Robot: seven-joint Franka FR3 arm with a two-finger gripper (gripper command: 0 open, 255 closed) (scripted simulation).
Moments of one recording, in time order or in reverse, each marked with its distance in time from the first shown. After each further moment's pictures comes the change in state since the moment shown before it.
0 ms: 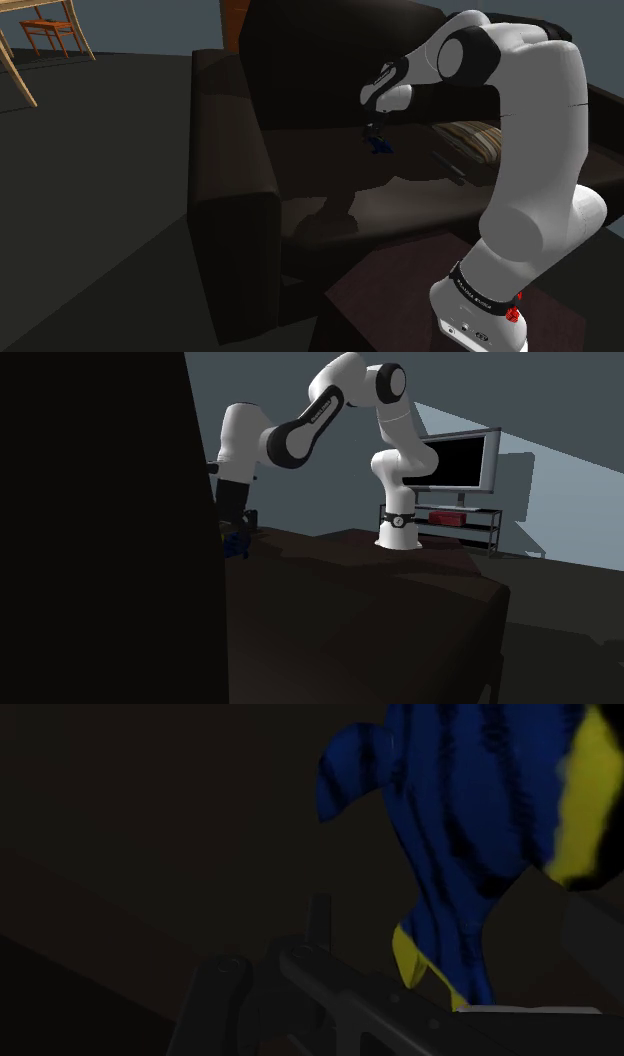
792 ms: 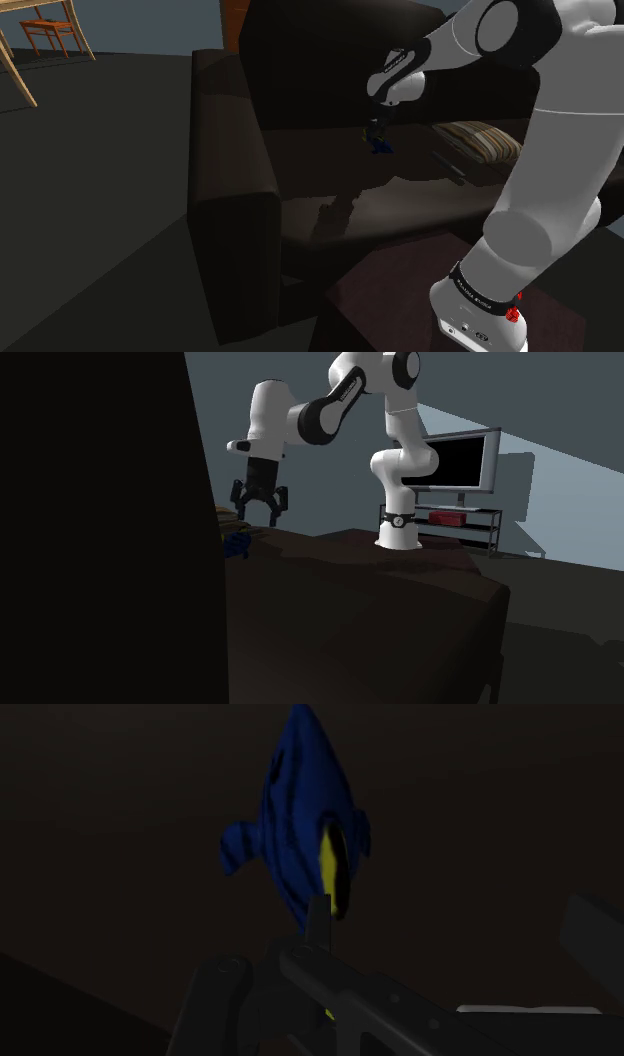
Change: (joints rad) arm 0.094 -0.269 -0.041 -0.256 -0.084 -0.055 0.103
